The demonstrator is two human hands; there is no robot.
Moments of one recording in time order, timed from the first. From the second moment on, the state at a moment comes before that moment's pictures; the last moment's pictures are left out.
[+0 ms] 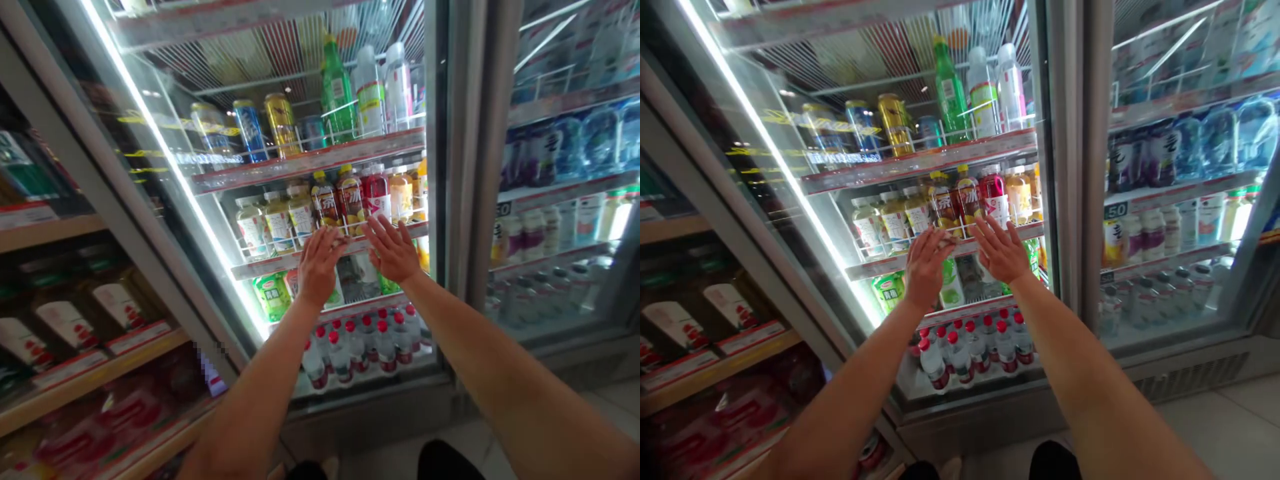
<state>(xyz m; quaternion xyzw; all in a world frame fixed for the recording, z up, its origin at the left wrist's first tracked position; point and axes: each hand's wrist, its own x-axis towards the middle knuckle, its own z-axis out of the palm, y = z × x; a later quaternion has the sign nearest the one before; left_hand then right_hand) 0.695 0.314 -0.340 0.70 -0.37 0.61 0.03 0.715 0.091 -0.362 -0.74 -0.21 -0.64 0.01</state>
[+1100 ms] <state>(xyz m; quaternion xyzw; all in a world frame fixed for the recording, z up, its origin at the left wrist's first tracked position) 0.671 0.446 -0.367 0.72 -0.46 0.51 -0.14 0.713 0.093 -0.362 -0.73 -0.21 -0.65 0.00</state>
